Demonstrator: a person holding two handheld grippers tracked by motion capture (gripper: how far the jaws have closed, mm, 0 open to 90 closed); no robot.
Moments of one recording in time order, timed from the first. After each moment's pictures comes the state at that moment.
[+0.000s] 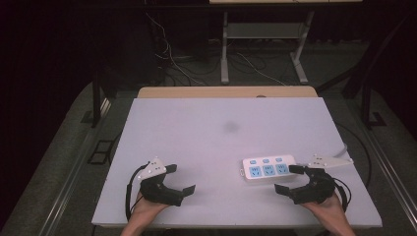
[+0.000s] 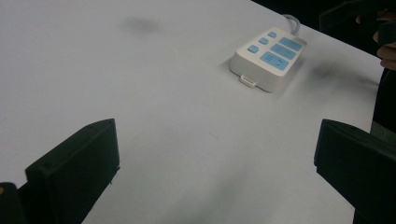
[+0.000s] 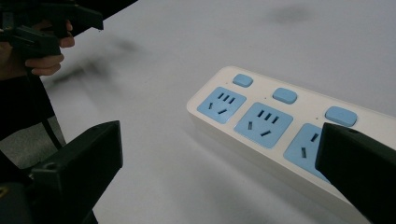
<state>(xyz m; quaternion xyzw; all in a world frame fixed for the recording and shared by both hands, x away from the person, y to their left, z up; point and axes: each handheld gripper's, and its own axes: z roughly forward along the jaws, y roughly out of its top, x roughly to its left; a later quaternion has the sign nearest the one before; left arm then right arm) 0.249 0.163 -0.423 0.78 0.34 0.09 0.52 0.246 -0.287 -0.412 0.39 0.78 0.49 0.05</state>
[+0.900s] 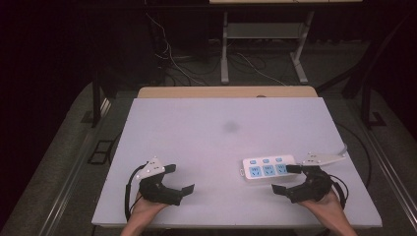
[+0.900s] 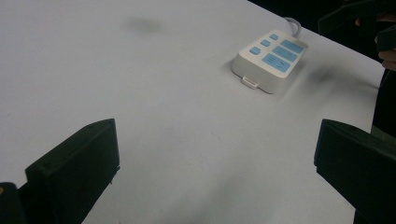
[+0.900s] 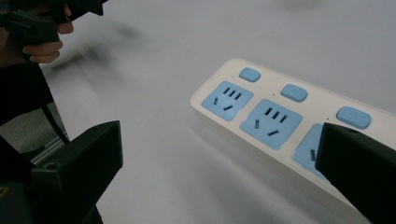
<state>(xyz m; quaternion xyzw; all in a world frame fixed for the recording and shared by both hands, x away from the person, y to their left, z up) 0.250 0.166 -0.424 0.78 0.35 0.08 0.52 0.252 -0.279 -0.407 0.38 0.80 0.46 0.03</state>
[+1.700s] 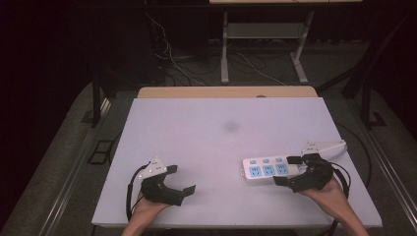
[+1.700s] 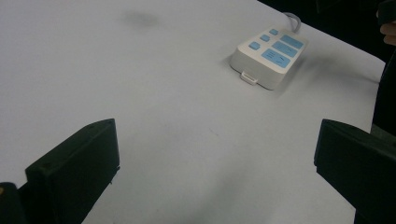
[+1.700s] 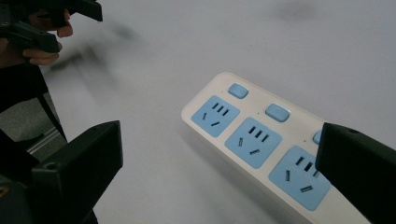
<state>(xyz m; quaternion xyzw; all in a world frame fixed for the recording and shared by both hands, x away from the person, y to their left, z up) 0.251 0.162 -0.427 0.78 0.35 0.08 0.51 0.273 -0.281 -0.385 0.37 0.82 0.44 0.03</state>
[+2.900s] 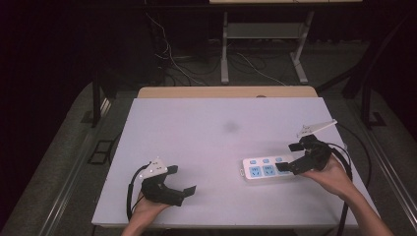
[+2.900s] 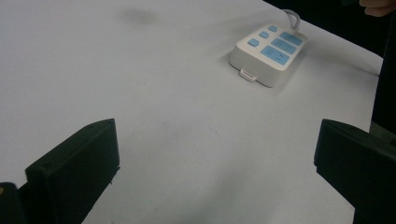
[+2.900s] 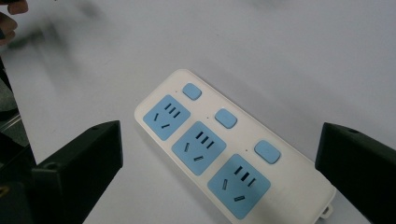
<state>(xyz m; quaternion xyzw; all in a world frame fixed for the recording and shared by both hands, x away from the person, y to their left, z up) 0.251 0.161 -0.428 0.78 0.35 0.07 0.51 0.320 -0.287 -0.374 0.36 0.85 0.37 0.03</state>
